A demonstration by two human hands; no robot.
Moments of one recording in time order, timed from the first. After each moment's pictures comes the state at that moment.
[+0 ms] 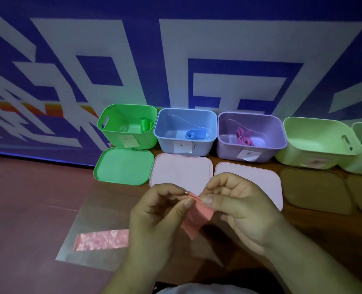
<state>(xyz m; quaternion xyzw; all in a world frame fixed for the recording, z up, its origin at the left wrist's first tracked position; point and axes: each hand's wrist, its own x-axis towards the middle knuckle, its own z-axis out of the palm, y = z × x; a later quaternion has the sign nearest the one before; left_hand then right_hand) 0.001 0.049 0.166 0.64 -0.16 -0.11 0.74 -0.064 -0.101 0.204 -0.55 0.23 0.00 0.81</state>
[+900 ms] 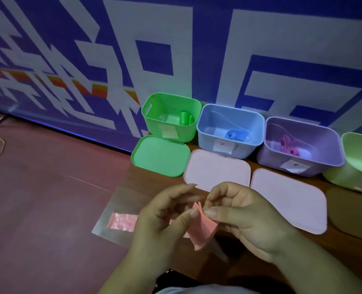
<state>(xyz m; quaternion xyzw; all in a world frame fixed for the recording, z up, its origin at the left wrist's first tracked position) 0.032 0.138 0.157 0.67 -0.14 -0.14 0.72 -0.012 -0.039 0.186 -0.53 0.17 0.13 0.82</state>
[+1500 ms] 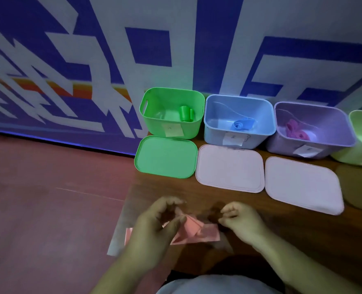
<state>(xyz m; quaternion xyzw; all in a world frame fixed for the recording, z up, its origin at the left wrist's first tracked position) 0.123 0.219 0.093 0.75 -0.17 -0.26 0.58 0.030 -0.004 0.023 -0.74 0.41 0.13 0.51</state>
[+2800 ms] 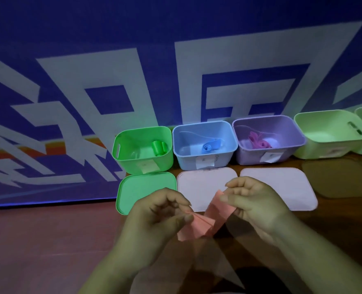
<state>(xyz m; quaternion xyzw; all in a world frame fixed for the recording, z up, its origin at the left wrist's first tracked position) 0.153 0.146 0.179 0.65 -0.34 -0.29 0.61 0.026 -0.041 0.163 -0.54 0.40 -0.11 0.73</state>
